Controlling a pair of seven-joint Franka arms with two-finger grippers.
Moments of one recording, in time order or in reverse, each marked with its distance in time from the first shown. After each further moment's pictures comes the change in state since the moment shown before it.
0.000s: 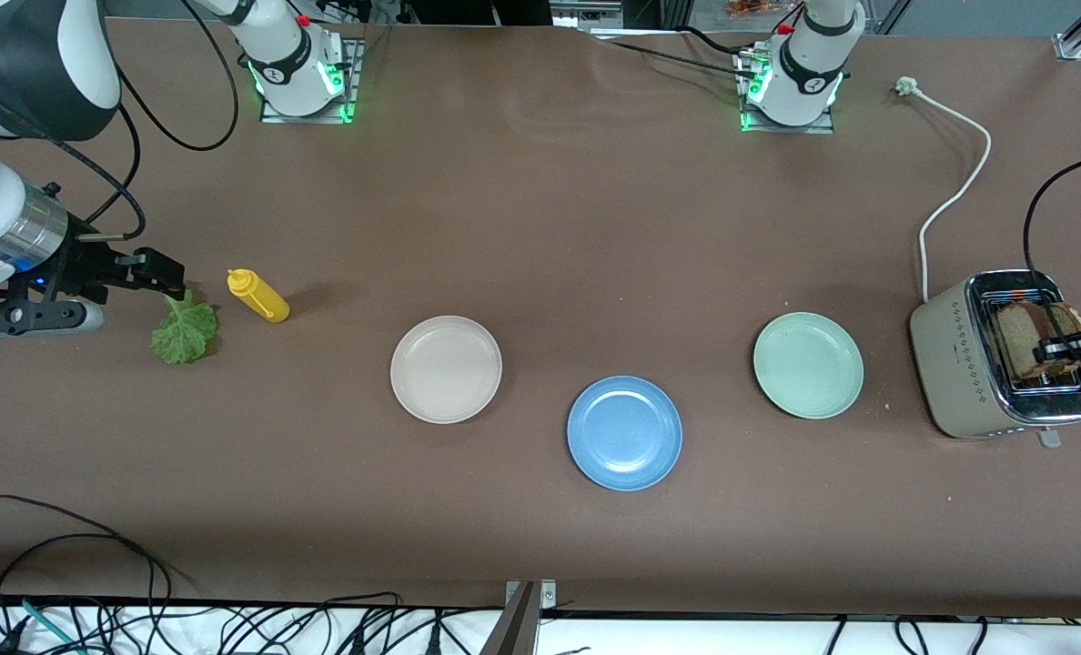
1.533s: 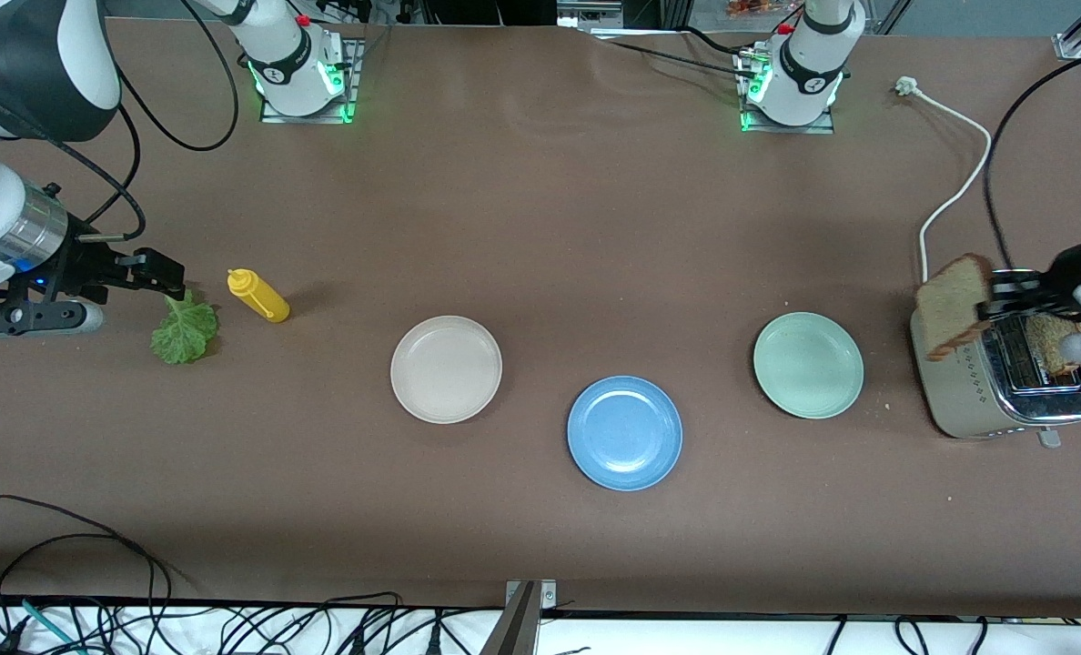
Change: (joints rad) left arm -0.172 -0.150 -0.034 0.040 -0.177 -0.213 0.006; right arm -0.001 0.001 0.000 0.001 0.001 -0.001 0.000
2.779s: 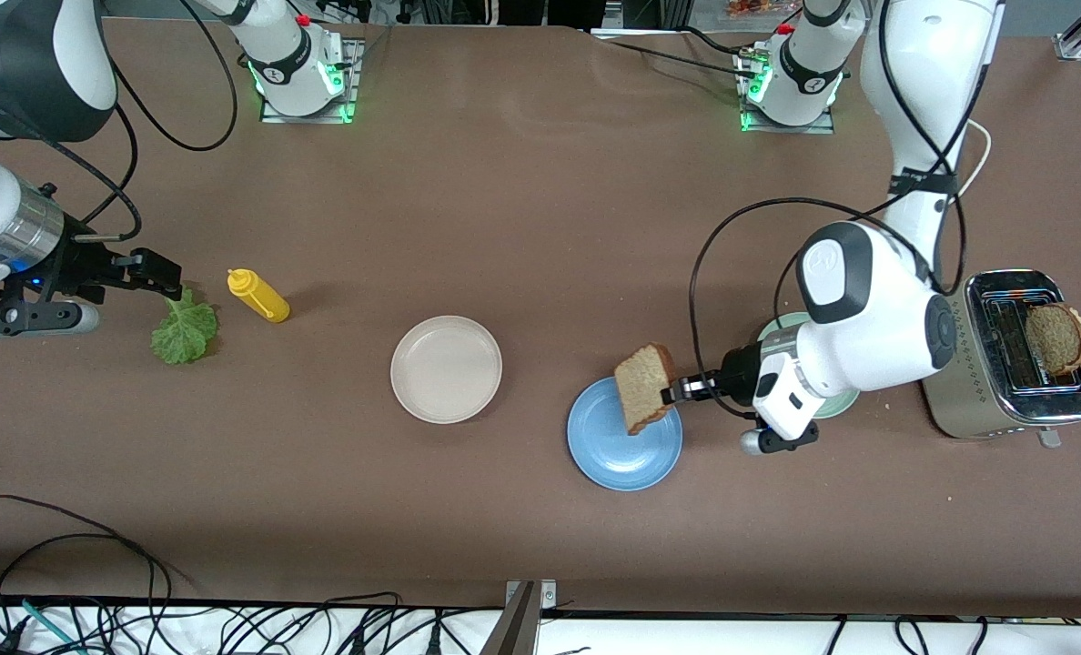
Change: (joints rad) left arm -0.442 0.333 0.104 0.034 -0.686 0.498 -0.266; right arm -0.003 0.000 -0.004 0.001 0.000 -0.001 0.000
